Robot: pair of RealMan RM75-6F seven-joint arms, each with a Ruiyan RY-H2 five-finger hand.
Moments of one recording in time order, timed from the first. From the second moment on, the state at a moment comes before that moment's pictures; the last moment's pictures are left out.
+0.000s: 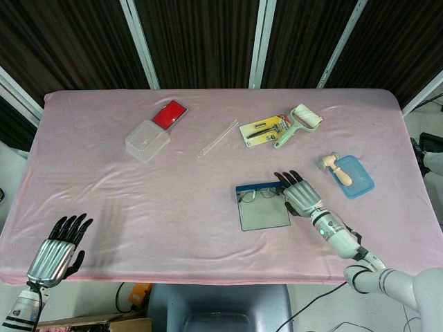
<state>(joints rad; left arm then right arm) -0.18 -1.19 0.06 -1.58 1.58 1.33 0.19 0.73 -1.55 0.01 -1.04 -1.38 0.84 -0.07</state>
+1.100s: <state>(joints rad) -0.18 -1.16 0.06 -1.59 1.59 1.34 0.14 0.82 -1.65 0.15 -1.04 -1.31 0.80 -0.14</state>
